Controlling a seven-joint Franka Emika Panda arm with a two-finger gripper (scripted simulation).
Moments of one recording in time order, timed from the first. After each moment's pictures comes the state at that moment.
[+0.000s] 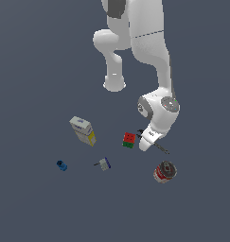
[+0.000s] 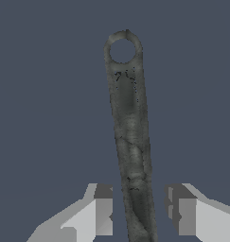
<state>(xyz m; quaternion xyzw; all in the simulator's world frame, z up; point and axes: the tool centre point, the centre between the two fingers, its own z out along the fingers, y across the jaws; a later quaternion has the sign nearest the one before) -0.026 0.204 0.010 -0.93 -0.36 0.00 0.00</state>
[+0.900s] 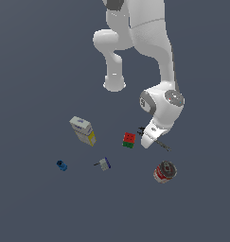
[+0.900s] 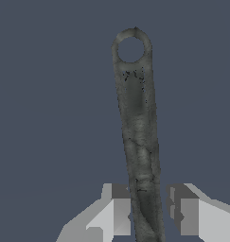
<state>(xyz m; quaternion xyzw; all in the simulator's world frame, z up) -0.028 0.209 0.039 -0.93 -0.36 0.00 0.00</state>
